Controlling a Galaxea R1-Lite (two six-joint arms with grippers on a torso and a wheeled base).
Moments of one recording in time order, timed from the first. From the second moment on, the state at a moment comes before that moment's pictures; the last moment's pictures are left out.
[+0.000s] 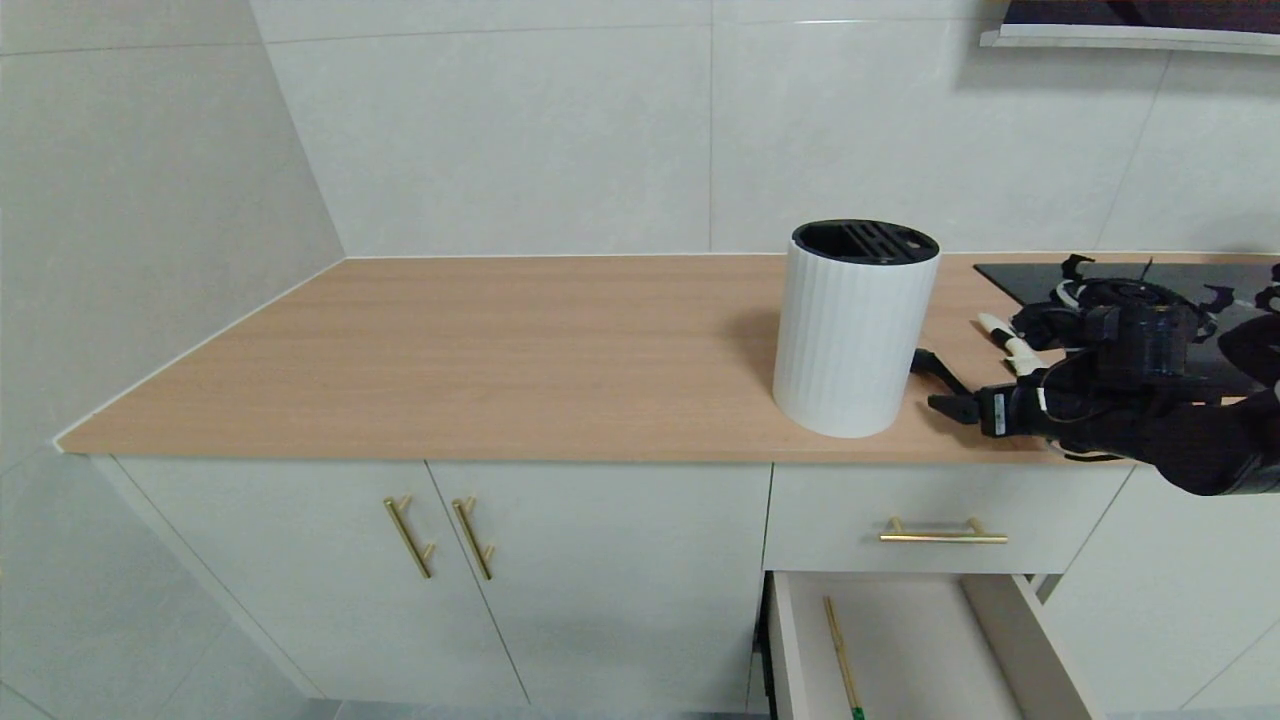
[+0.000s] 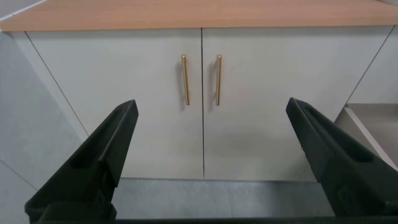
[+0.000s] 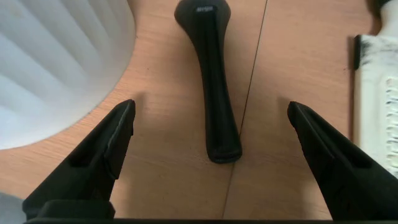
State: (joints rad) left arm 0.01 0.00 0.00 0.00 0.00 0.01; right arm 0.01 2.01 -1.03 -0.60 0.20 -0.10
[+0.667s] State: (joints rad) left arm 0.01 0.00 0.00 0.00 0.00 0.01; right arm 0.01 2.04 -1.03 -0.64 0.19 -0.10
